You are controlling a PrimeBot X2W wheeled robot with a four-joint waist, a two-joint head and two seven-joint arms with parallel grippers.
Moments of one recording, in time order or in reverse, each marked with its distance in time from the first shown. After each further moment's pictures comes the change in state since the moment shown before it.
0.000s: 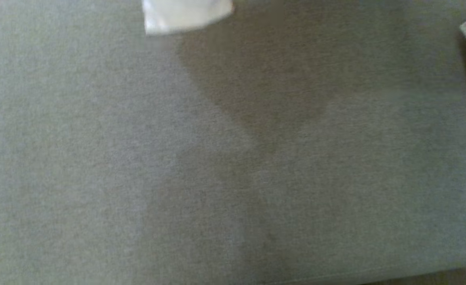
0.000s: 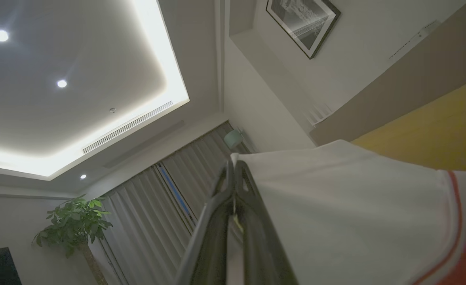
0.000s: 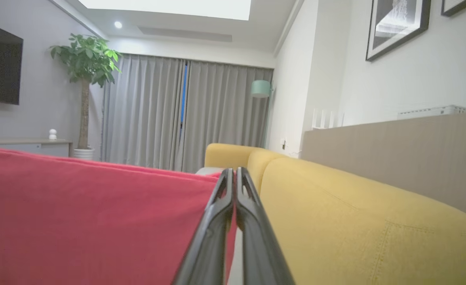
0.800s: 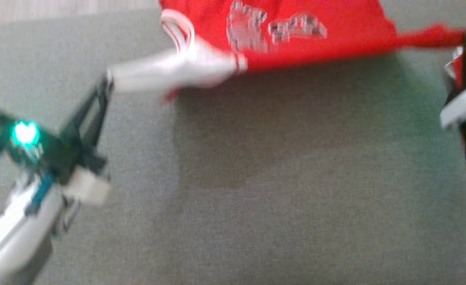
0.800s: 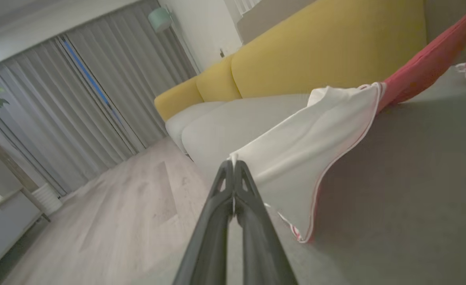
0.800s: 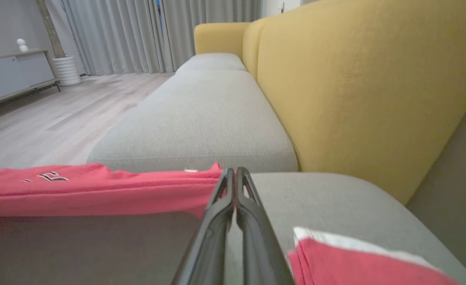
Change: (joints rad) left arm 1.066 0.159 0.039 -0.493 -0.031 0.082 0.000; right arm 0.547 0.003 0.012 0.160 0.089 0.000 -0.042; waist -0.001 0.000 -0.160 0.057
